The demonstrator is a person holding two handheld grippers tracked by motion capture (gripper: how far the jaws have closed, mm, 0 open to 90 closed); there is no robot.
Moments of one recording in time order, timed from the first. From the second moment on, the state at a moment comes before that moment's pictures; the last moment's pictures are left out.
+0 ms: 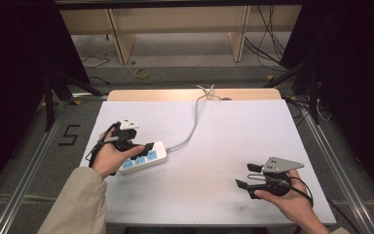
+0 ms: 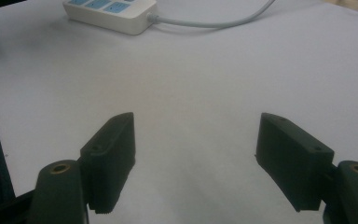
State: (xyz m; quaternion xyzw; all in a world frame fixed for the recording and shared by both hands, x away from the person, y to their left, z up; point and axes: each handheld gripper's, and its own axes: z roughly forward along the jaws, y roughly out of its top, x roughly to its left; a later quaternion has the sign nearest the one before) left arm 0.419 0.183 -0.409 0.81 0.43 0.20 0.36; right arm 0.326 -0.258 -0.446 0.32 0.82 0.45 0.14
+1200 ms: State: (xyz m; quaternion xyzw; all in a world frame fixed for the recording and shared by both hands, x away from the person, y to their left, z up) left arm 0.341 0.179 -0.435 0.82 0.32 0.22 0.41; right arm 0.329 -0.255 -0.446 0.32 0.82 0.45 0.14
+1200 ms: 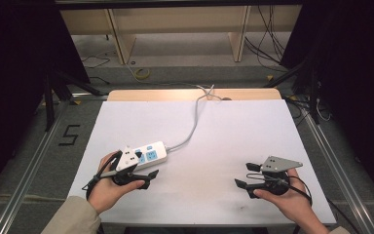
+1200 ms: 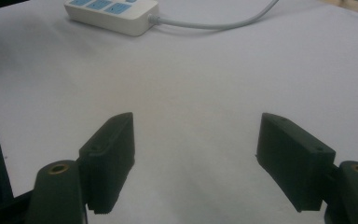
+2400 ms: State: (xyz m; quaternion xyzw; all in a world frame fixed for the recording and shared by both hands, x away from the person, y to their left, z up) left arm 0.321 0.202 -0.449 0.83 0.33 0.22 0.39; right arm 0.329 -0.252 -0.447 0.31 0.83 0.45 0.14
